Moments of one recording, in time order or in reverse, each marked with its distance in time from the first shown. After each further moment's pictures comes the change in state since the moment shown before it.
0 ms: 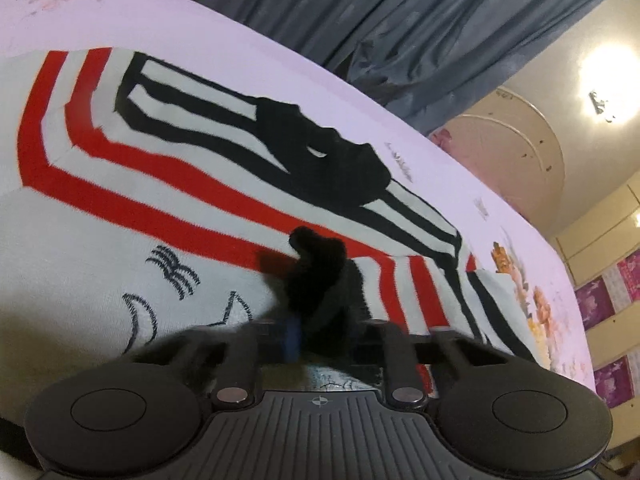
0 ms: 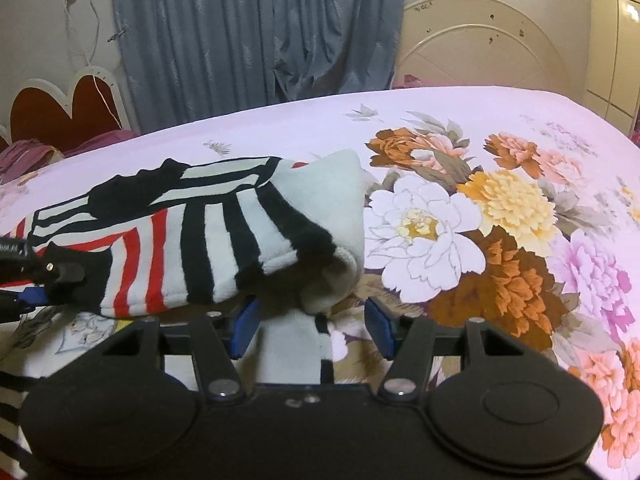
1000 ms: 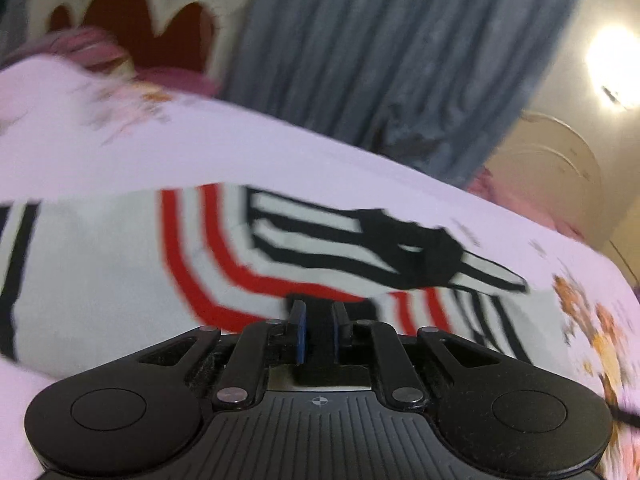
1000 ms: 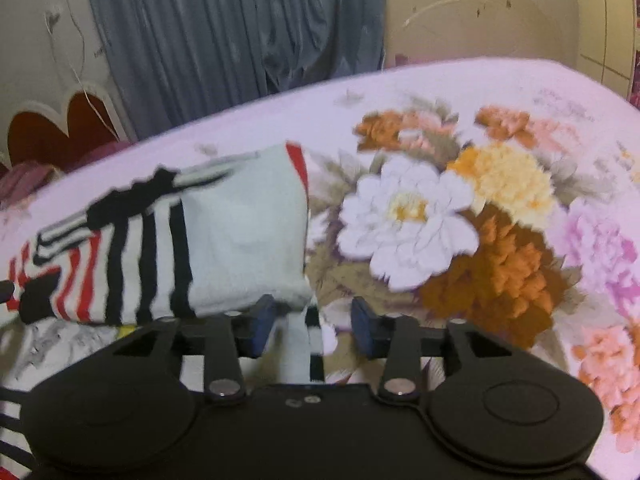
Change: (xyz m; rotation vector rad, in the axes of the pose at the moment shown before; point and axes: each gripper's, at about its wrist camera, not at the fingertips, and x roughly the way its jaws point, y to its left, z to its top) left arm -0.066 0.037 0.034 0.201 -0.200 0.177; right arm -0.009 -0.021 0.006 0.098 0.009 0.049
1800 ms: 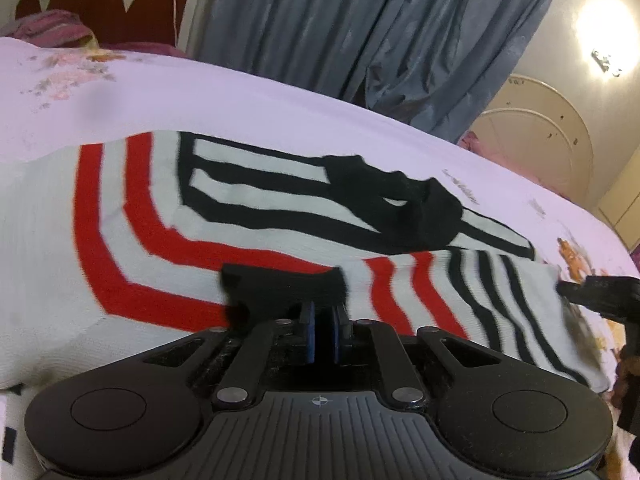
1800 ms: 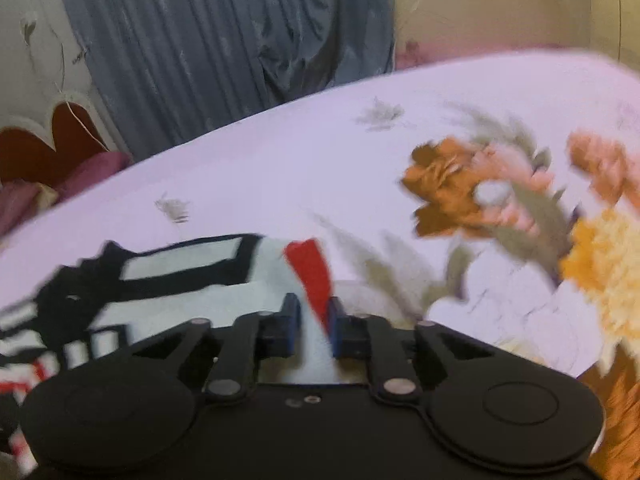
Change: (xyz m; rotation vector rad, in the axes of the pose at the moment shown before) left arm 0.063 -0.010 -0.020 0.013 0.088 -0.028; right arm 0.142 0.002 0.086 0.025 0.033 -0.050
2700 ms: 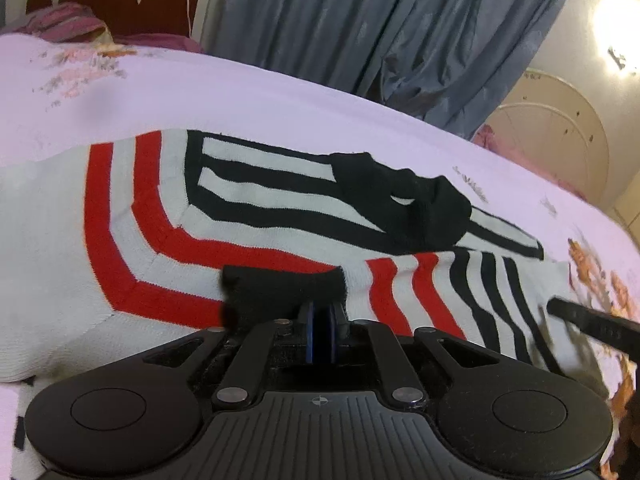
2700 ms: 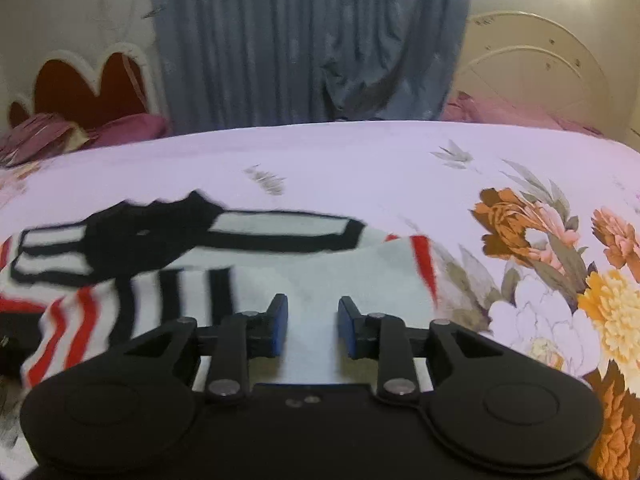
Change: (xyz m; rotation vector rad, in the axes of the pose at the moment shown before) left arm -0.005 -0.011 0.007 -0.012 0.045 0.053; right arm -0.048 0.082 -0.040 -0.272 -0.014 0.086
